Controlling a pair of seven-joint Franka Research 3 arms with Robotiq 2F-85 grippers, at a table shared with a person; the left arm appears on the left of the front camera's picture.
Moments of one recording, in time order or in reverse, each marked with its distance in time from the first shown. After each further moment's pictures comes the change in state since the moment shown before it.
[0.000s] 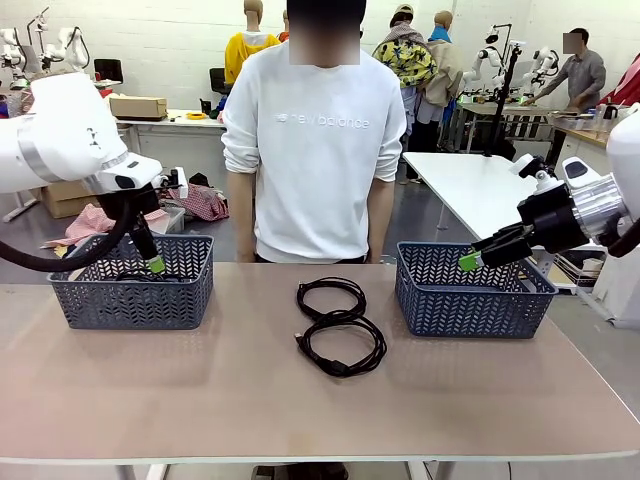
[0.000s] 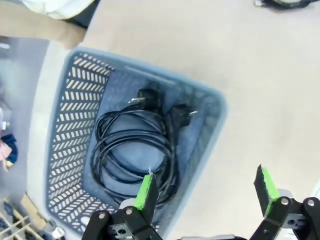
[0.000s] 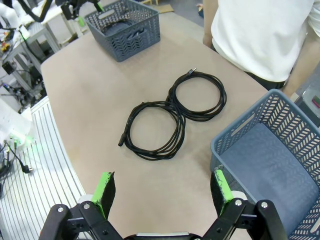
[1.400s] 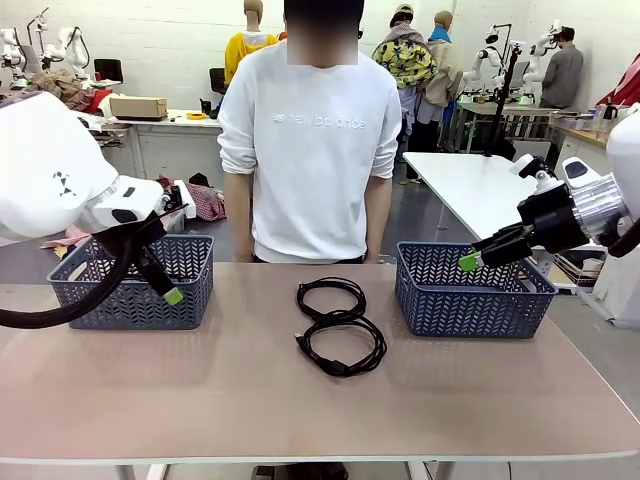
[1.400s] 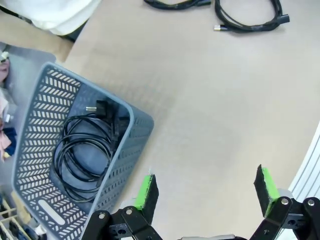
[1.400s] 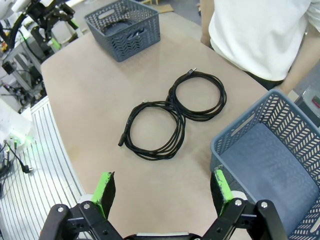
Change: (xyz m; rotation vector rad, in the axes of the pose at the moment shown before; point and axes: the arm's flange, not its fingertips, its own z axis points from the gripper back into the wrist) left arm -0.011 -0.121 0.001 0.067 -0.132 0.089; right arm 0.000 0.000 0.000 0.000 0.000 0.000
